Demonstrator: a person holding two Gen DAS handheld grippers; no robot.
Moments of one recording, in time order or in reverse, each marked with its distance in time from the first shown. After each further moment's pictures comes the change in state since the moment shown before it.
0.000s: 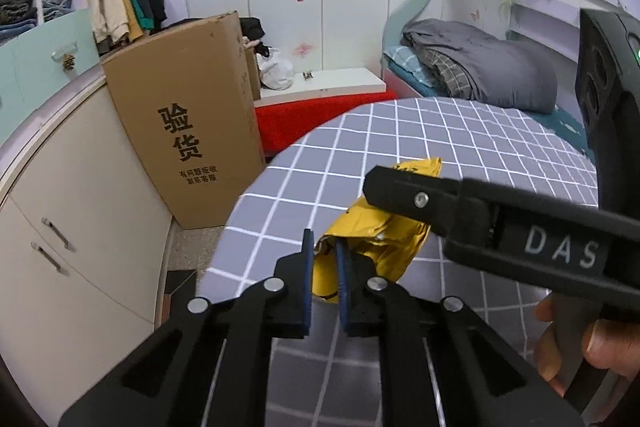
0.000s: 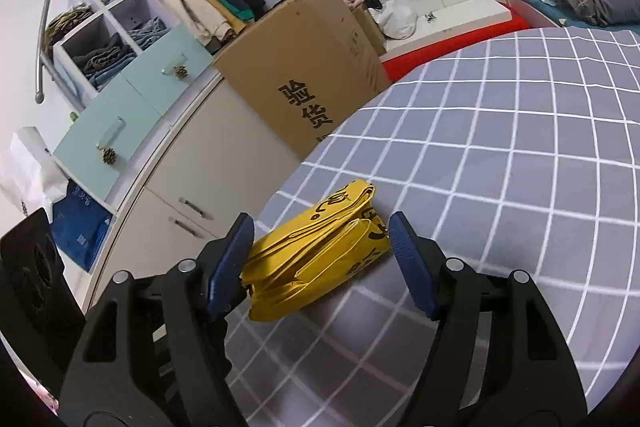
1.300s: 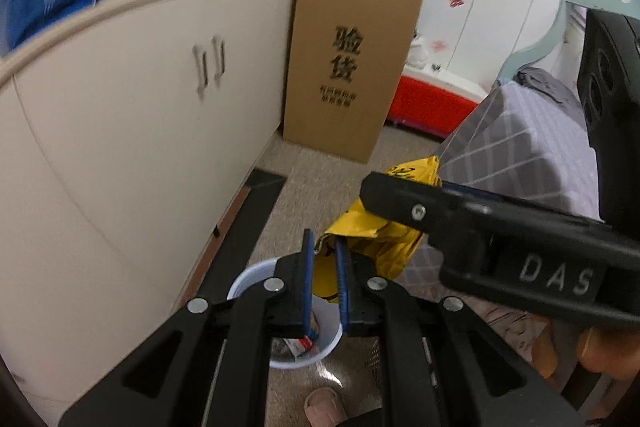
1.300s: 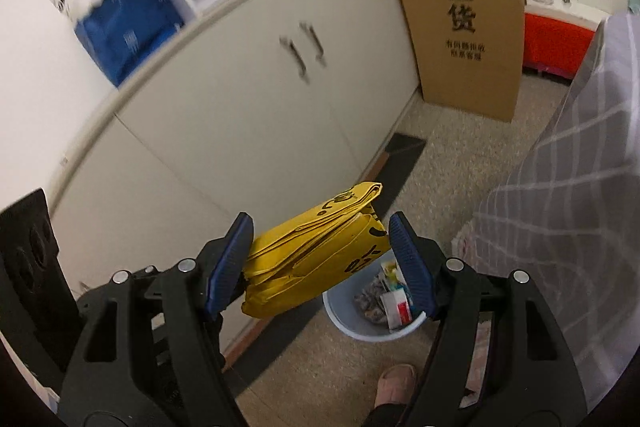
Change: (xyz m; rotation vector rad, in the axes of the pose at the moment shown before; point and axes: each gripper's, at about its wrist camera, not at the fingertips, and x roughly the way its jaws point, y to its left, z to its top) left arm -0.118 0.232 -0.245 -0.434 0.066 0.175; right arm 0.122 0.237 -0.228 -0.358 0.337 0.100
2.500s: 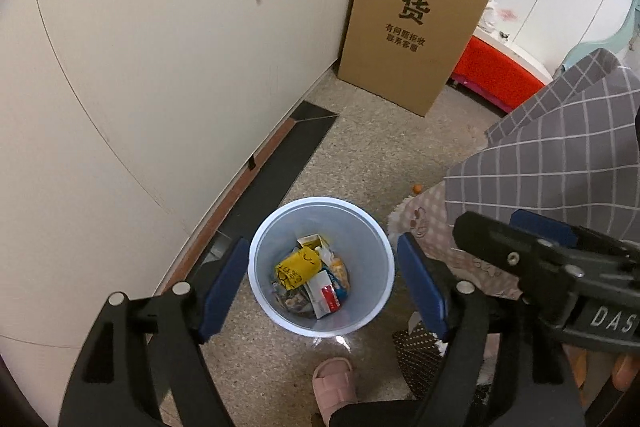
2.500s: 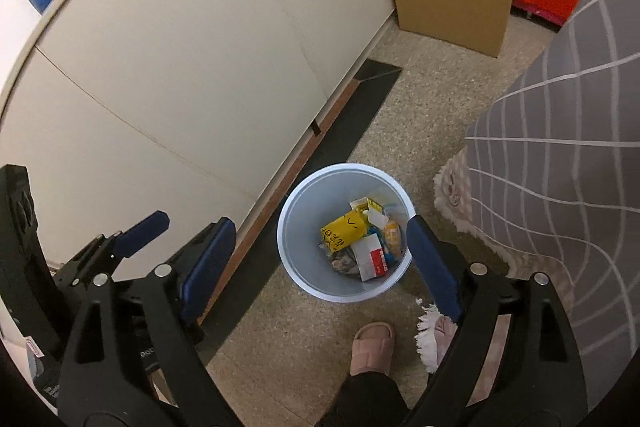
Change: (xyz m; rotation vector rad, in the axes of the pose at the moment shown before) left arm 0.082 0.044 -0.050 -0.141 0.174 0.143; right arm 0.074 -0.040 -0.040 0.015 0.184 -0.104
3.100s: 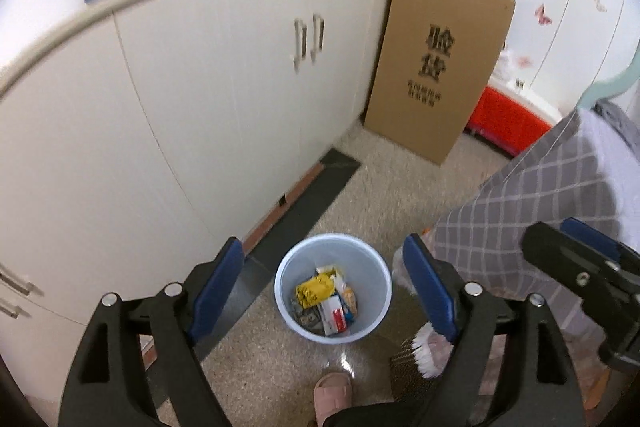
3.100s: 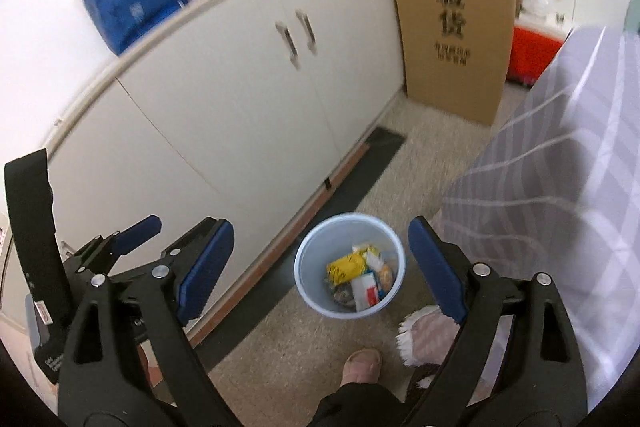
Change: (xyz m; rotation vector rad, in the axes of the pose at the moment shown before) left arm -0.125 -0.017 0.014 -0.075 -0.167 0.111; right arm -0.151 0.032 -0.004 -0.116 -0.243 0.011
